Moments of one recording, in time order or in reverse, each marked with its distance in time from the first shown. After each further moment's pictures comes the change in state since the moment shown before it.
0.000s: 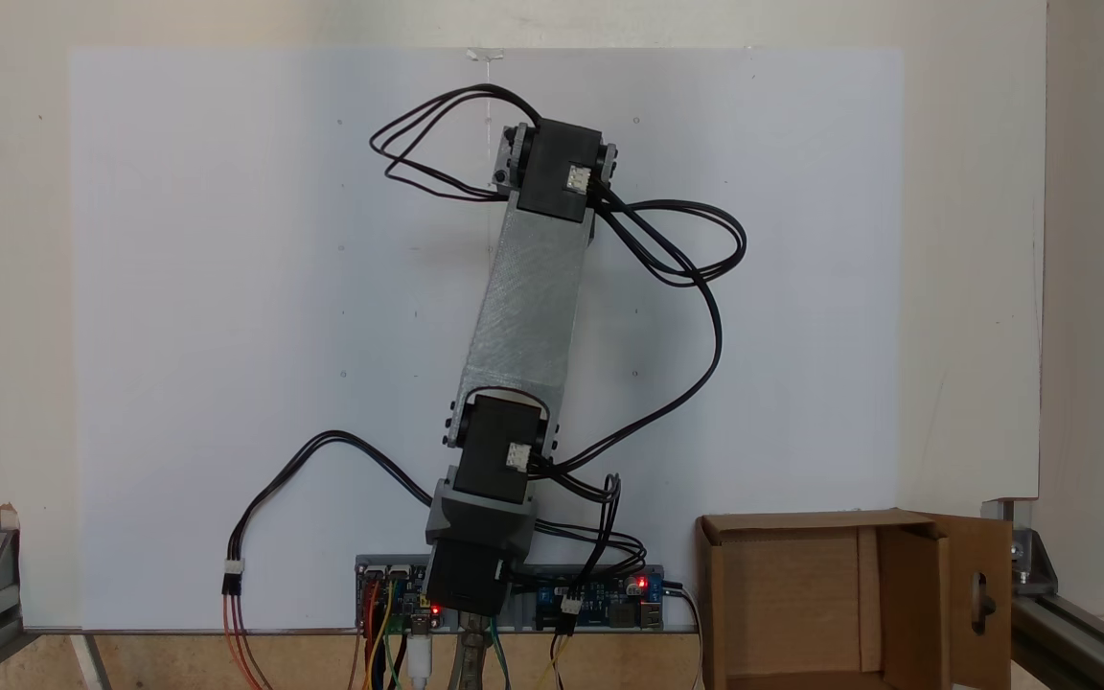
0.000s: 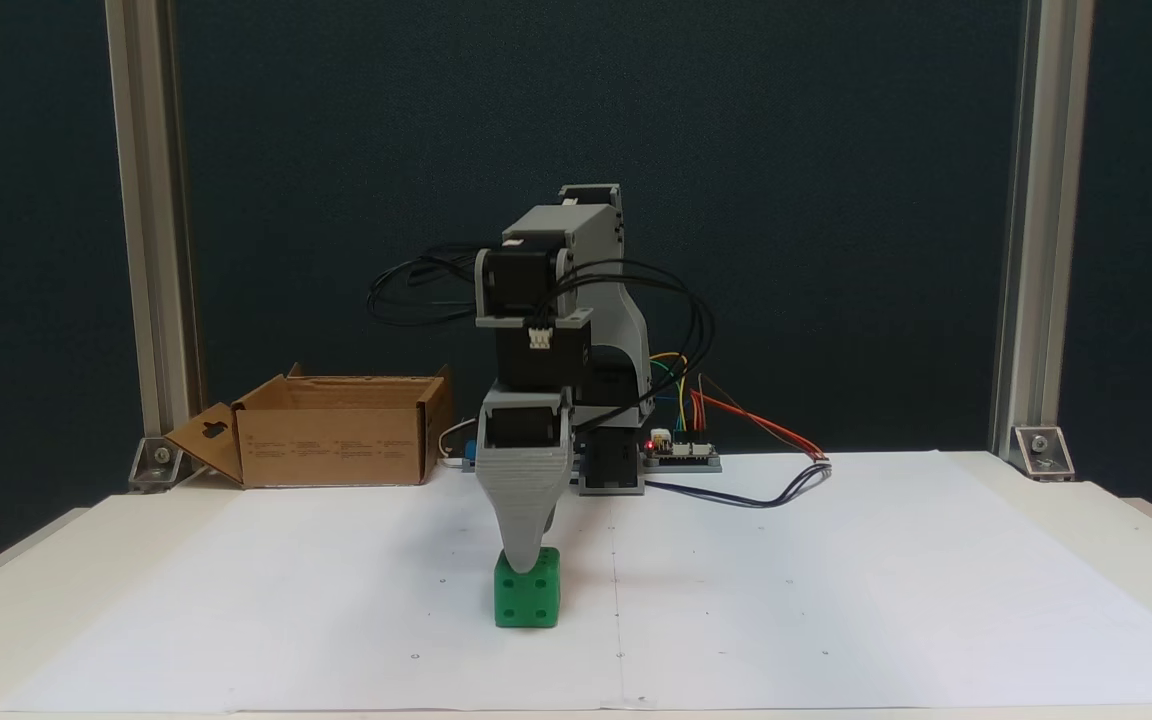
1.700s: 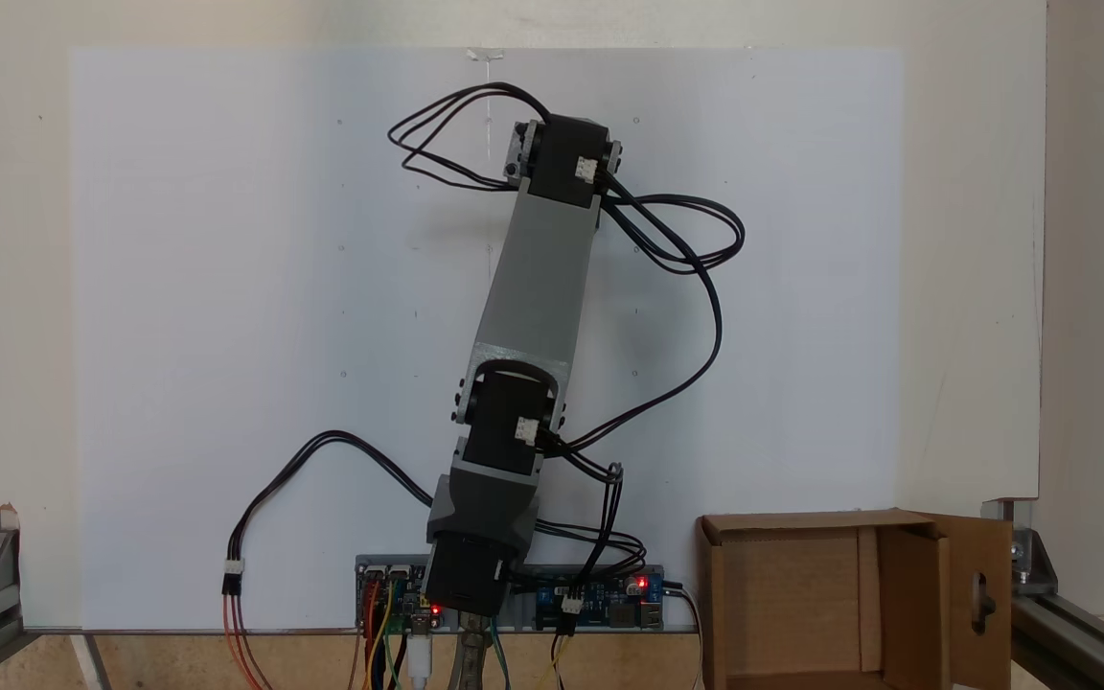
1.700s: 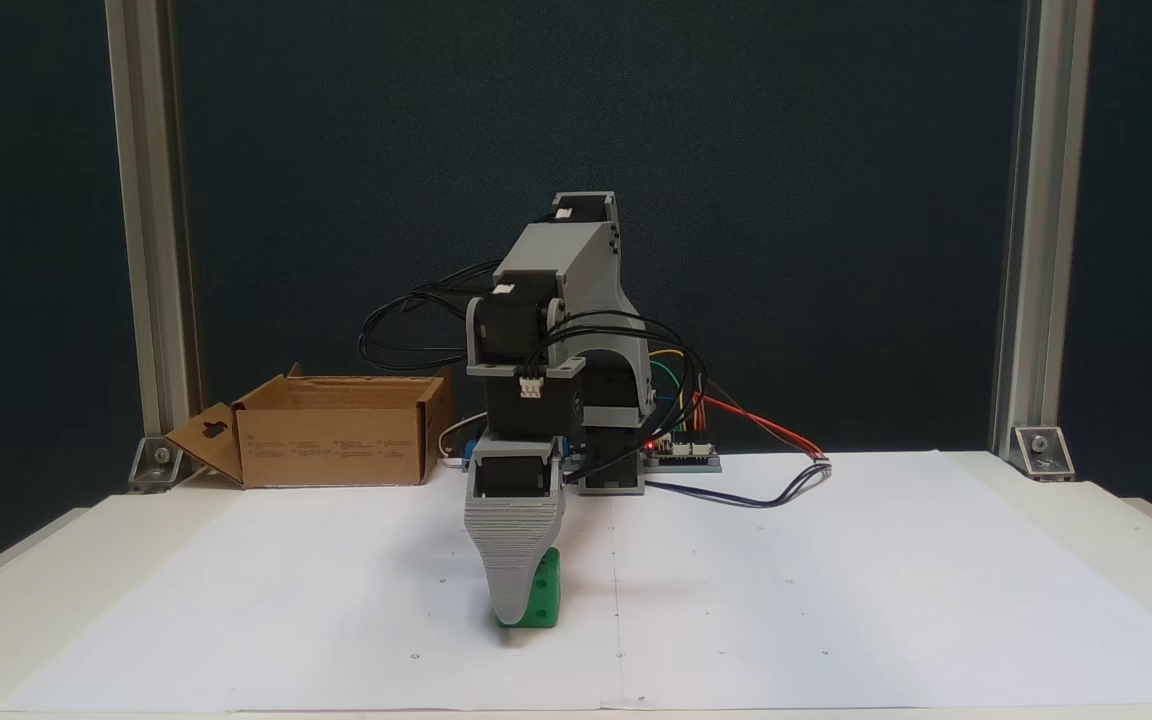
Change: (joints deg) arm 0.9 -4.6 2.0 -8.3 0.0
